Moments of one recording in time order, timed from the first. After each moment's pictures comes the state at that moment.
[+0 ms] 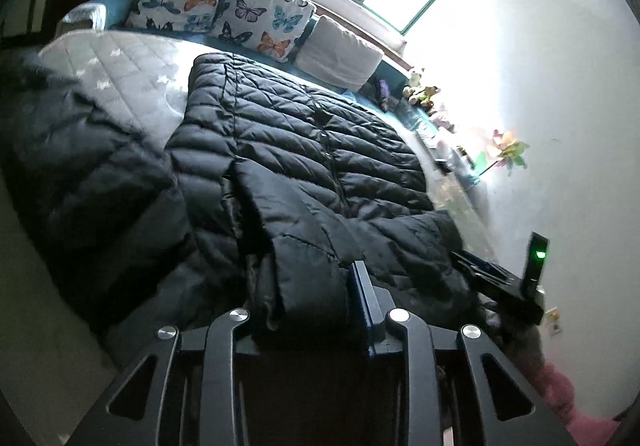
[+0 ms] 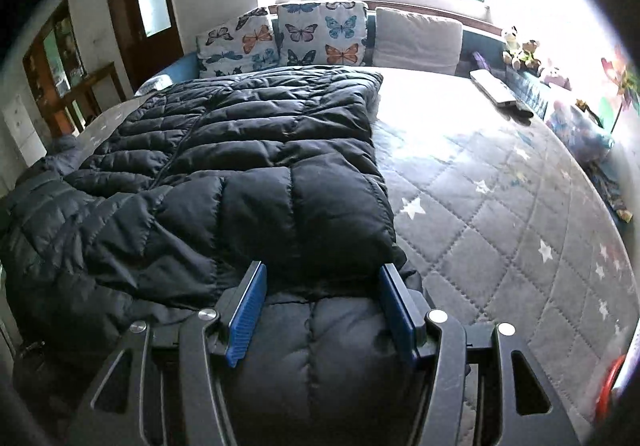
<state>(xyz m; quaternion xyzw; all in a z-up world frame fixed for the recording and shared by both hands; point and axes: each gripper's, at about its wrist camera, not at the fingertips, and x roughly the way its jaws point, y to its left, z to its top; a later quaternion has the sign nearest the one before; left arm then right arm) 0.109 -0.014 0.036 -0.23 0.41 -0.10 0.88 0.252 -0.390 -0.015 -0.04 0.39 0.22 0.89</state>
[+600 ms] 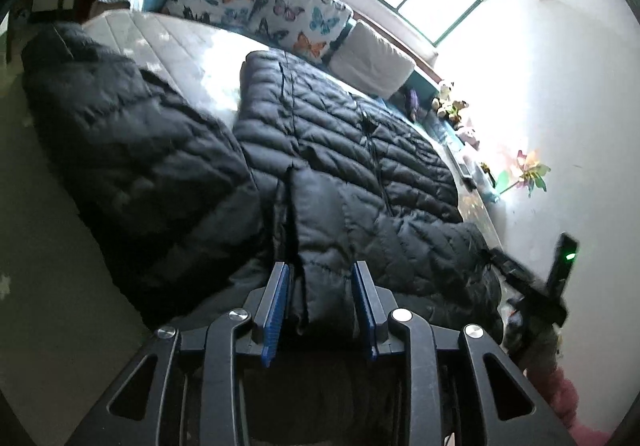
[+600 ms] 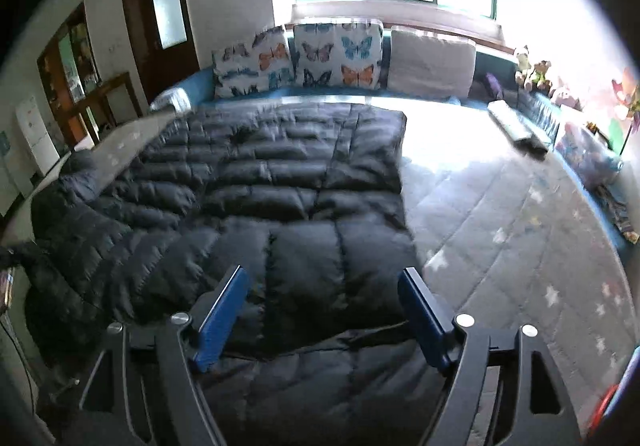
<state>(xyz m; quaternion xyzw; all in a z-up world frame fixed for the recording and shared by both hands) 0.088 0.026 0.029 -0.27 0.41 -0.06 0.87 0.262 -0.364 0.010 -0.05 0.37 0.25 0.90</state>
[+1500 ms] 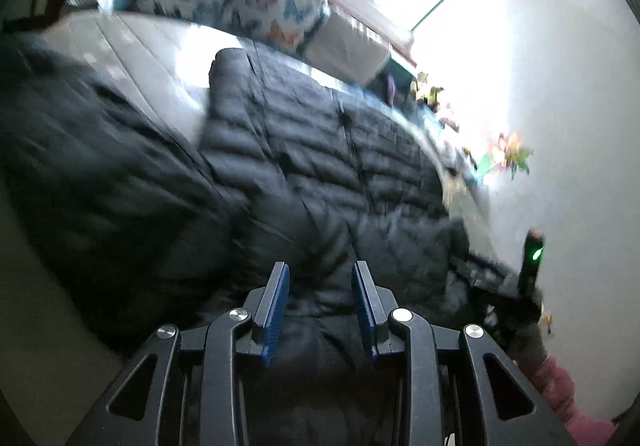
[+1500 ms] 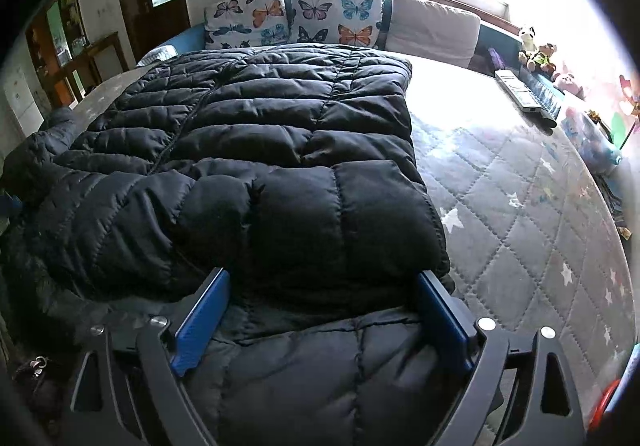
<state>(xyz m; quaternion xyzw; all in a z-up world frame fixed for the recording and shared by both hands) 0.114 0.038 0.037 -0.27 0.41 -0.11 0.87 0.264 -0.352 -0.017 -0.09 0.42 0.23 0.88</state>
